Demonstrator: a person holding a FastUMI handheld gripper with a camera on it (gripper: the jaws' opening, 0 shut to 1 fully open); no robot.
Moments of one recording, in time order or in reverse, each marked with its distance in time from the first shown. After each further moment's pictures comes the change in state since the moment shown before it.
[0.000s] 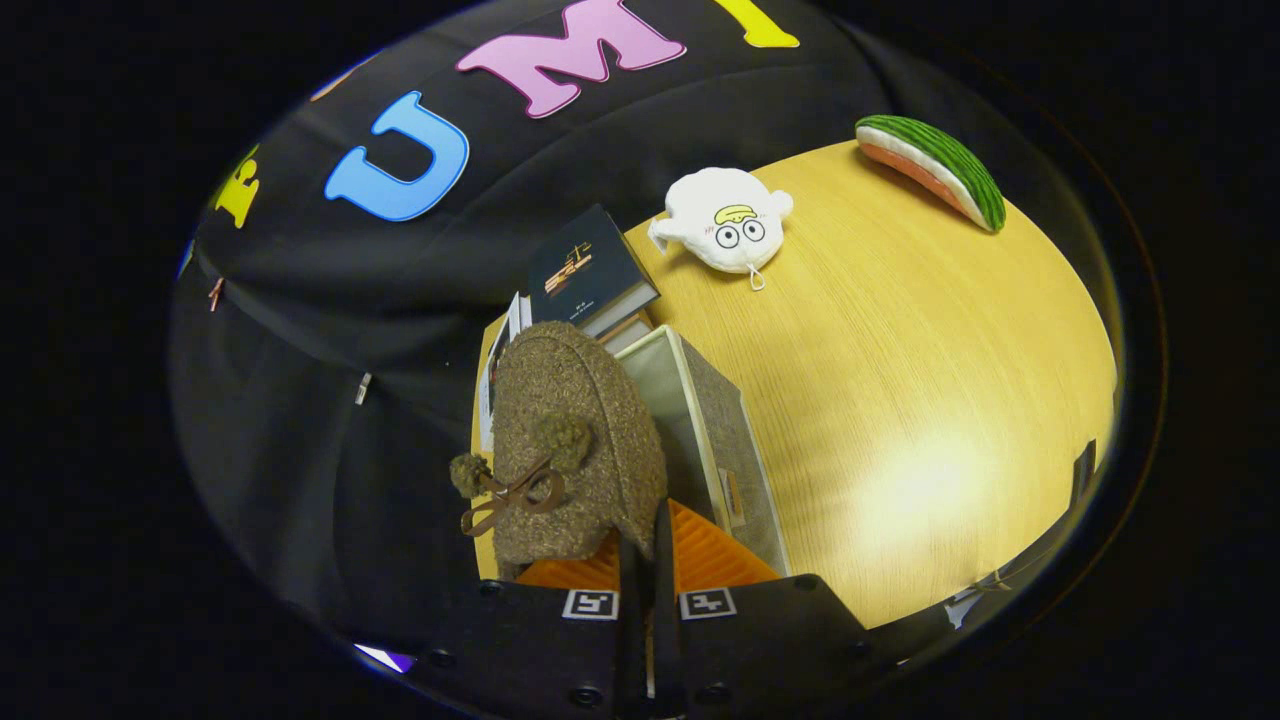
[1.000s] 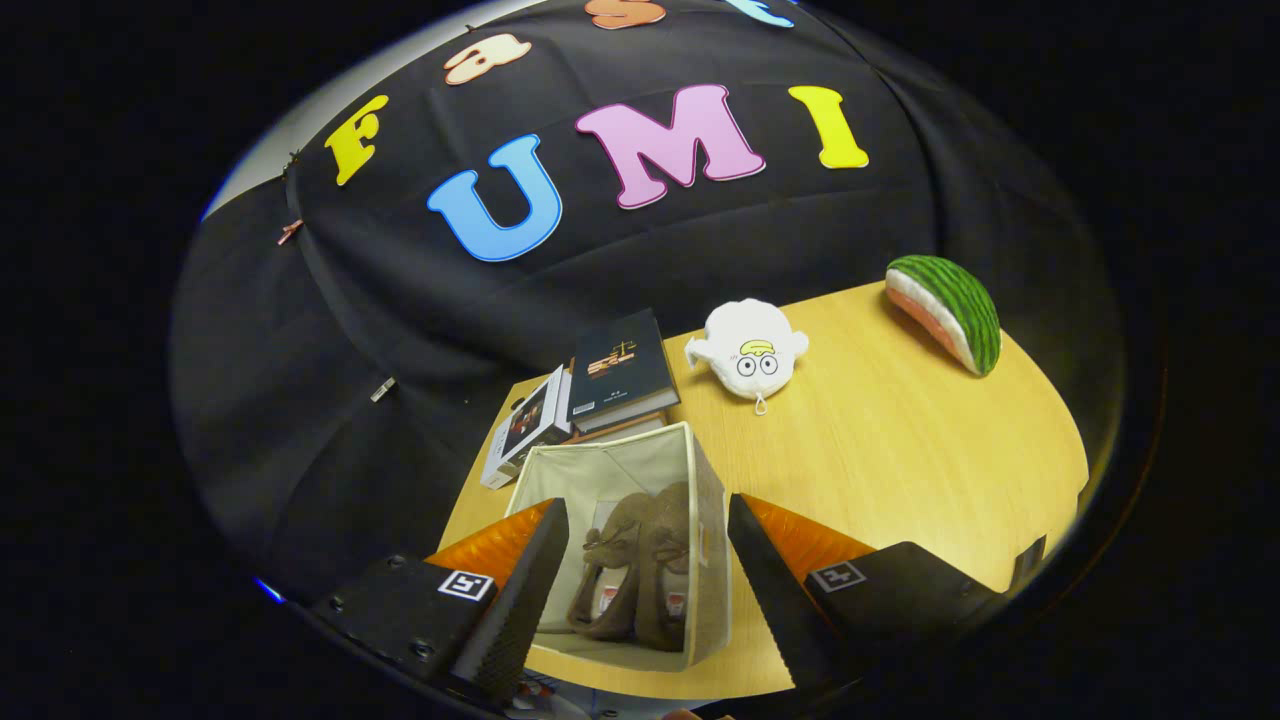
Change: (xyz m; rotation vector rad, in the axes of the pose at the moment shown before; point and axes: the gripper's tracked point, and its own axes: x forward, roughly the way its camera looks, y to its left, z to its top) arm -0.076 -0.003 0.049 -0.298 -0.394 0.034
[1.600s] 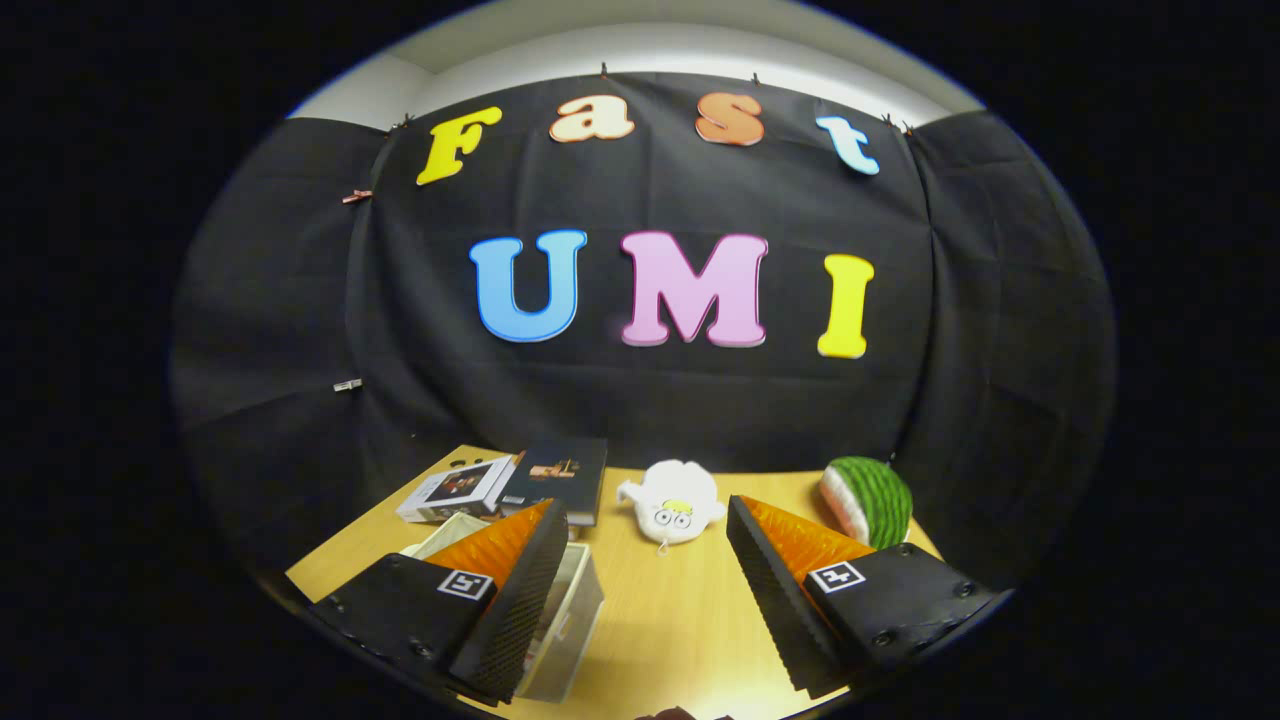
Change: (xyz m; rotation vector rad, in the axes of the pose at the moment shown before) arm -0.060 -0.043 0.126 -0.413 -0.435 -0.076
